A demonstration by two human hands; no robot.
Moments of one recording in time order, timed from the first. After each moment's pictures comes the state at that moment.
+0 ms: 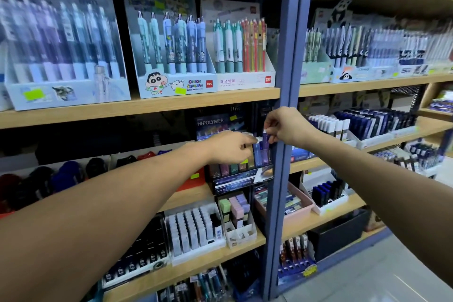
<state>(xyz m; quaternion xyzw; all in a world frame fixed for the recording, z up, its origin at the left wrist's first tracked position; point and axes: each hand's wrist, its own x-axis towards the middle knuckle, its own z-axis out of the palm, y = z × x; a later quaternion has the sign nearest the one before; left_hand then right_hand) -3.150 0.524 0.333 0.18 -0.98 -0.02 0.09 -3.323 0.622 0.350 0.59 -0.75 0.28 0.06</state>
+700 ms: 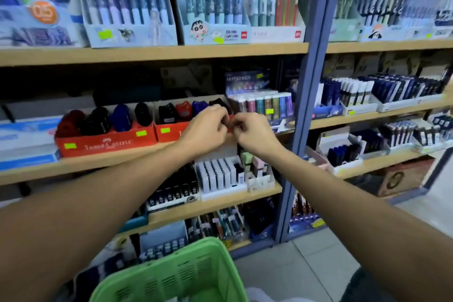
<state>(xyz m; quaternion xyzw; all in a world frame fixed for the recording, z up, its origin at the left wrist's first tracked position) -3.013 0.549 0.264 0.24 -0.91 -0.07 0.33 -3.151 0.627 0.250 0.61 -0.69 0.38 0.03</state>
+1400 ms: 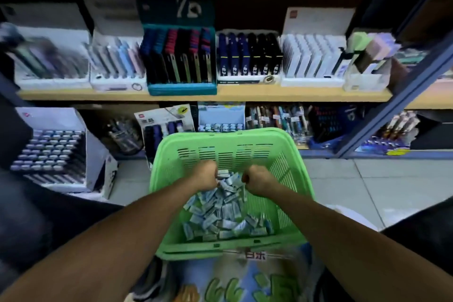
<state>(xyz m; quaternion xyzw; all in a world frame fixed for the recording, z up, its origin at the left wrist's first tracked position) -2.808 0.592 -0.133 0.53 -0.79 -0.28 -0.13 -2.981 0.641 -0.146 0.63 -0.71 -0.06 -0.31</state>
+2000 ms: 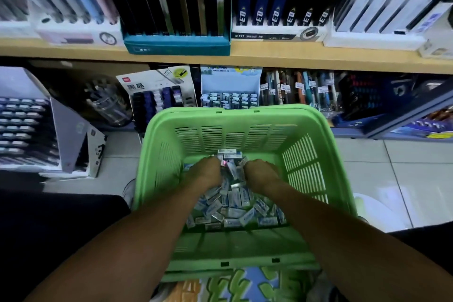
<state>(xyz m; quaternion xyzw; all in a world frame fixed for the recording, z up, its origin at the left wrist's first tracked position) -2.802 0.575 -0.249 0.59 -0.71 -0.35 -0.16 -2.963 0.618 -0.230 0.67 -0.68 -0.15 -0.26</state>
